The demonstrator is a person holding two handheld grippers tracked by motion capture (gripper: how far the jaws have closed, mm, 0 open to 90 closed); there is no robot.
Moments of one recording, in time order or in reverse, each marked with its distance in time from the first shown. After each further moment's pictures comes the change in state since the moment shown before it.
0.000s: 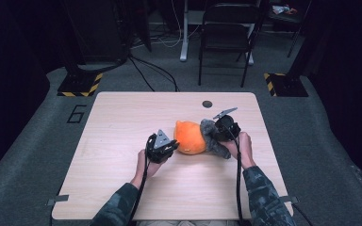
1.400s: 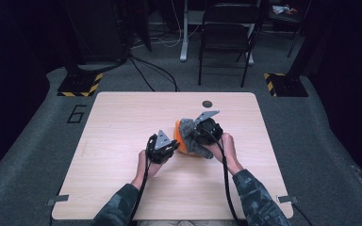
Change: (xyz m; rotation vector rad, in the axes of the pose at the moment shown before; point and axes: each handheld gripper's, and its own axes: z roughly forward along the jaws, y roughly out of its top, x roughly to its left) left arm -0.003 -0.001 0.001 -0.010 0.012 -0.004; right arm 0.064 0.027 -0.010 -0.138 0.064 -0.163
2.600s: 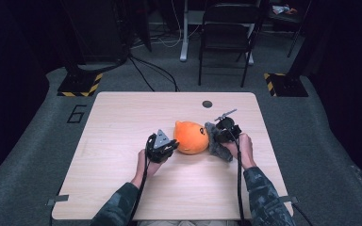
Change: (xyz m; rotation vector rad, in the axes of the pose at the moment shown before) left arm 0.005 -0.002 0.002 0.003 -0.006 -0.008; right arm -0.071 -0.054 0.023 0.236 -0.085 0.218
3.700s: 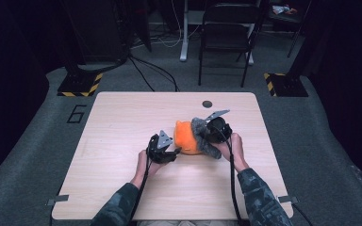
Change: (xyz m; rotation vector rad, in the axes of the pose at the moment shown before) left arm -0.003 -0.004 0.011 0.075 0.020 0.034; right arm 0.042 0.017 -0.023 -0.184 0.069 -0.099
